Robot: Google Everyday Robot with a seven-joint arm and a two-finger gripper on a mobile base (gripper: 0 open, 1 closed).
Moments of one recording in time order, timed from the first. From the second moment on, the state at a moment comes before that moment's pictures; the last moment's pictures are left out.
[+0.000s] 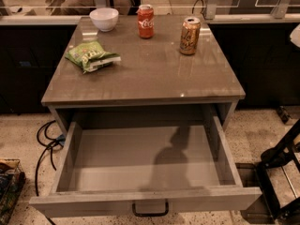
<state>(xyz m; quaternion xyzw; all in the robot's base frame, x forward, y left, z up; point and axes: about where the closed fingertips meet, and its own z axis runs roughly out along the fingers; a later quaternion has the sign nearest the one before) 0.423 -0.239 1.148 -0.41 0.81 -0.19 0.38</state>
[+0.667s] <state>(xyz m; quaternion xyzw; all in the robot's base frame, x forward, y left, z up) 0.423 -0.239 1.148 -0.41 0.81 -0.19 0.38</state>
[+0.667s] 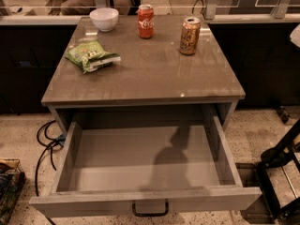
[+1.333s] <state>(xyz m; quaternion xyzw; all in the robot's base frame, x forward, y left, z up) 0.423 -0.239 1.148 -0.41 0.81 -0.20 0.38</state>
